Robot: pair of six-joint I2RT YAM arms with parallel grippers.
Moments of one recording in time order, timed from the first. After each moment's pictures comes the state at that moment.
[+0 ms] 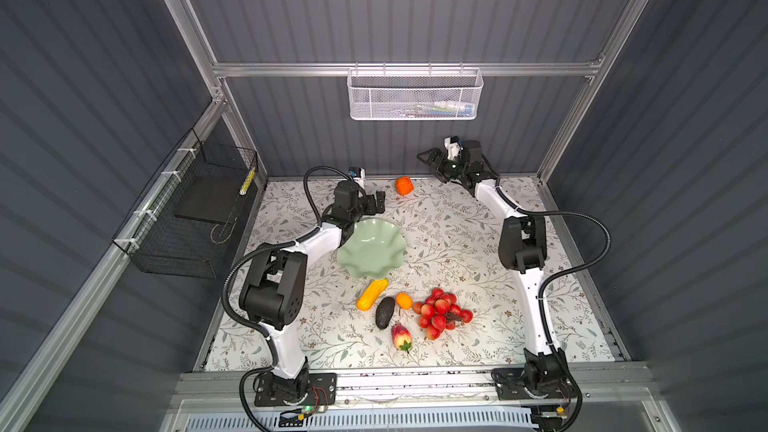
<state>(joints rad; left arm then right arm) -0.37 1.83 1.23 0.23 0.04 -0.24 0.21 2.60 2.38 -0.09 -0.64 0.82</state>
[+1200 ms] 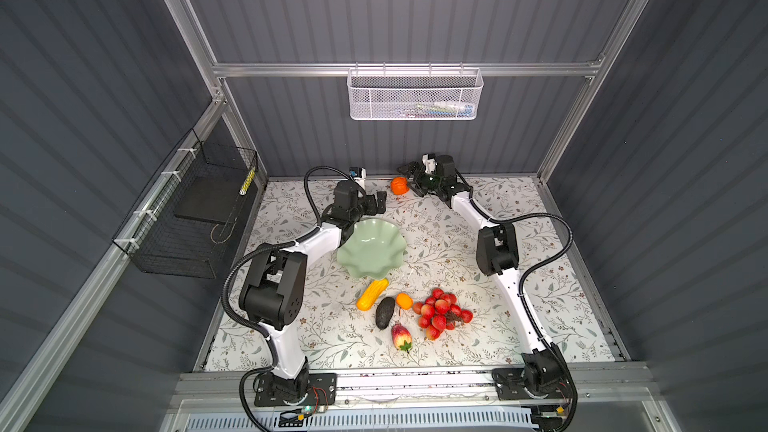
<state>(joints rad) -0.37 1.83 1.23 0.23 0.06 -0.24 0.32 2.84 2.58 -0.08 -0.63 1.00</state>
